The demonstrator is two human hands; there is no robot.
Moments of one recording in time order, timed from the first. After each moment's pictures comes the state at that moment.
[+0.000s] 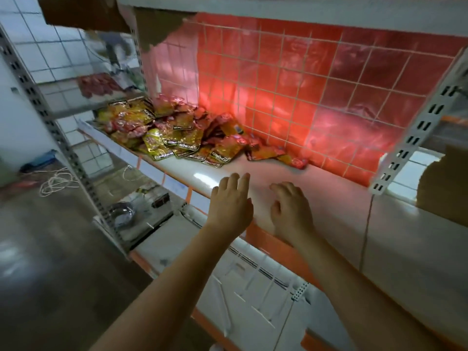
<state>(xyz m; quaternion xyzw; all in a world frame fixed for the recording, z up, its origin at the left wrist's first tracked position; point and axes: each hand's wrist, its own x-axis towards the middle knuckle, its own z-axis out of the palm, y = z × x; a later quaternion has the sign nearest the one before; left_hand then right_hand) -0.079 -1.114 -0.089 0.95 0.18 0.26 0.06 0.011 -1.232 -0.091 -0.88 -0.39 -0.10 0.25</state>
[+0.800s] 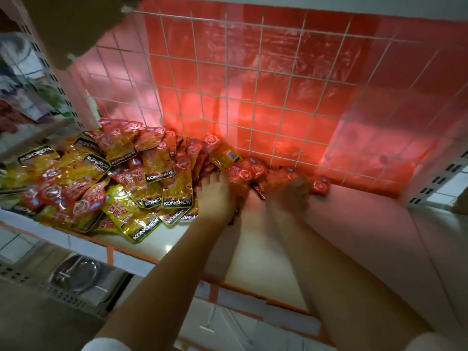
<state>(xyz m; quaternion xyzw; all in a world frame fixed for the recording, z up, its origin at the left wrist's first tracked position) 0.063 -0.927 -0.090 0.97 0.18 0.11 0.13 0.126 -1.046 -0.098 -0.93 0.15 -0.02 0.34</state>
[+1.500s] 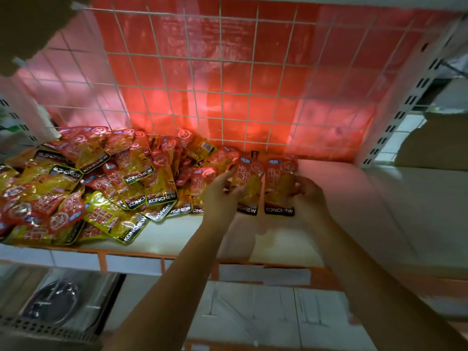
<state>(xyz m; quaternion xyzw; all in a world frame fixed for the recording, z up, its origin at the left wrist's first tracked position) 0.019 -0.967 -0.076 0.78 0.07 0.15 0.60 0.047 -1.131 -0.069 -0.80 0.11 0.03 0.58</state>
